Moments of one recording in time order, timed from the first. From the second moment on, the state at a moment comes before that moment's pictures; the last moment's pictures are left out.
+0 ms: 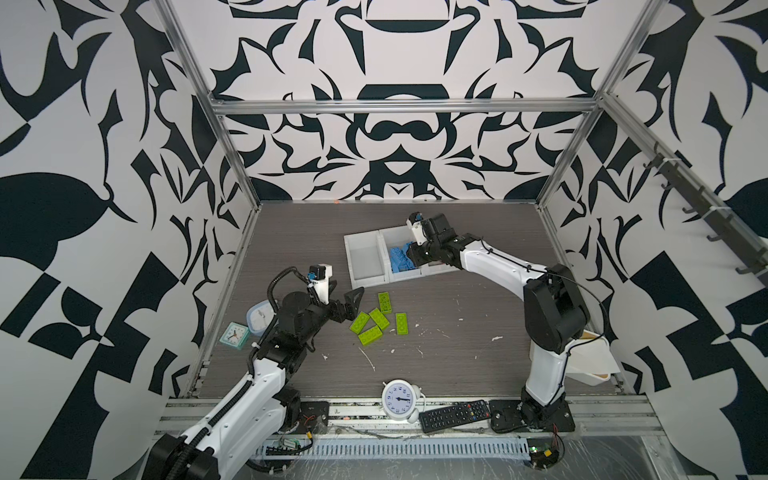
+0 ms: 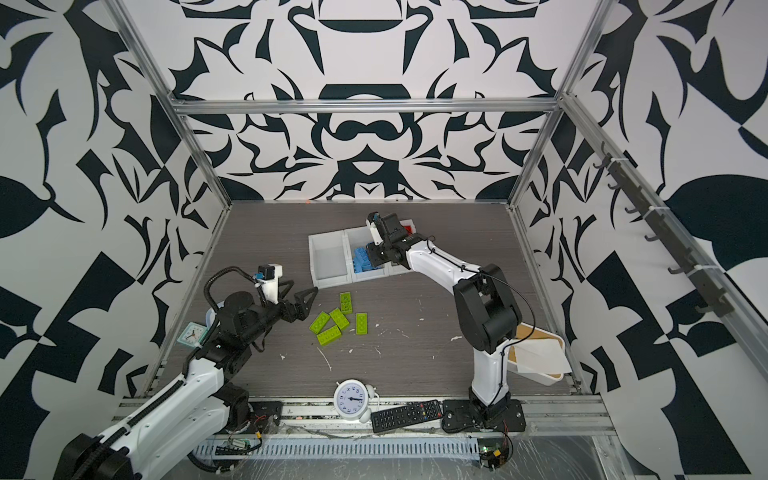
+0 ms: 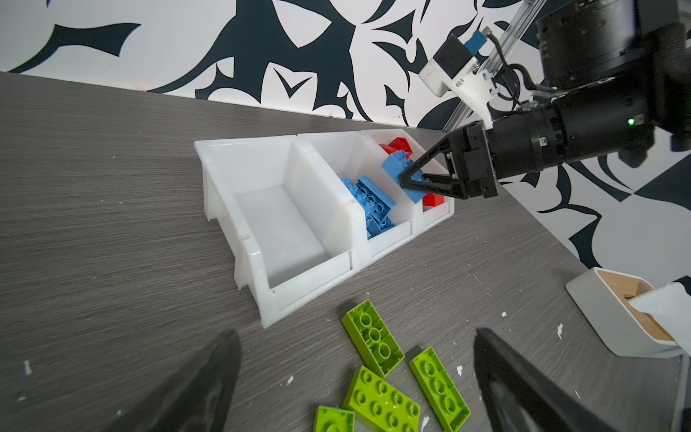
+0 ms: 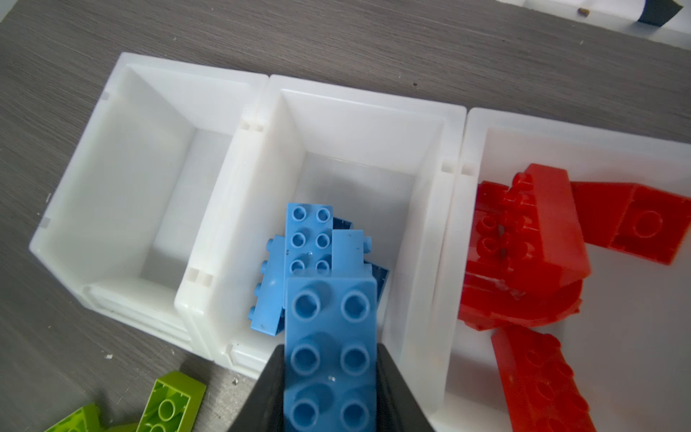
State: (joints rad) left arm -0.38 0.80 0.28 0.28 0.25 -0.32; right arm 0.55 1.91 1.45 -0.38 -0.08 0.14
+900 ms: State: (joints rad) left arm -0.94 1.01 0.62 -0.28 -0.16 -0.49; right arm 0.49 1.08 0.83 -0.08 0.07 0.09
